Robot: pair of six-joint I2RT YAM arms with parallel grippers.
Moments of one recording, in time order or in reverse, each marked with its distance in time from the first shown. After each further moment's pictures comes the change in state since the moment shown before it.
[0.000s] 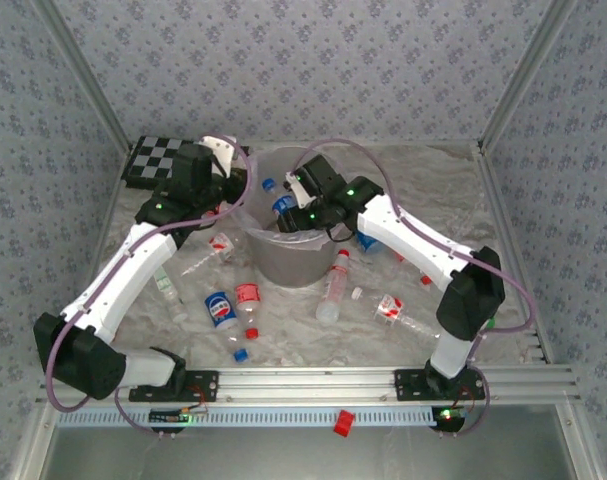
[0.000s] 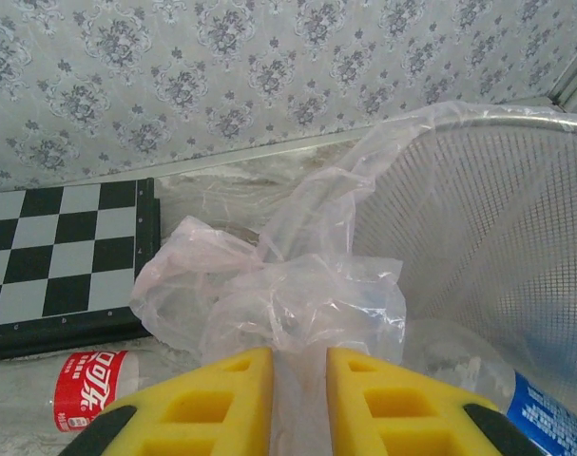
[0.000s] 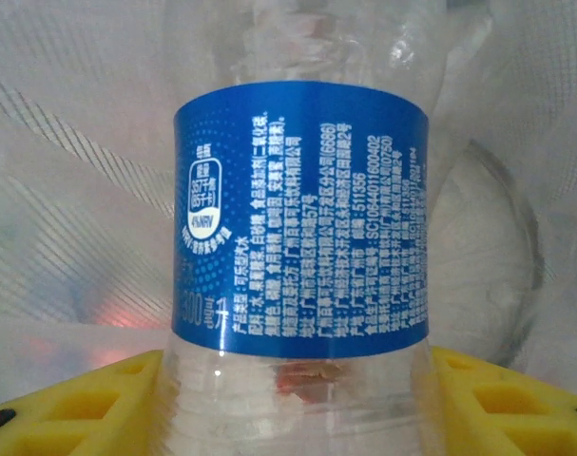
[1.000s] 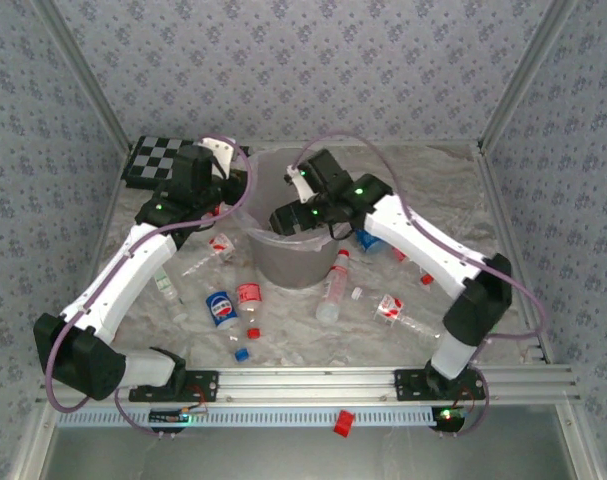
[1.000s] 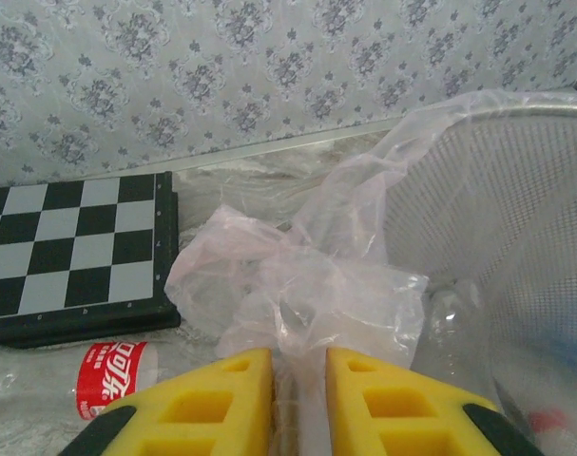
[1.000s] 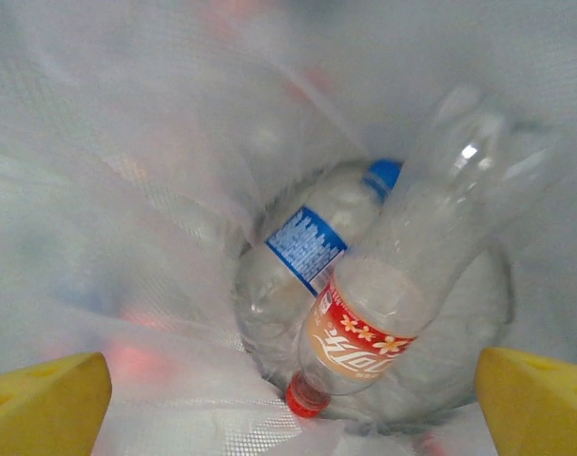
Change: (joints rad) left arm -0.005 -0.003 -0.010 -0.011 -0.037 0.015; right arm 0.012 -0.085 0.039 -0.028 0.051 -0.047
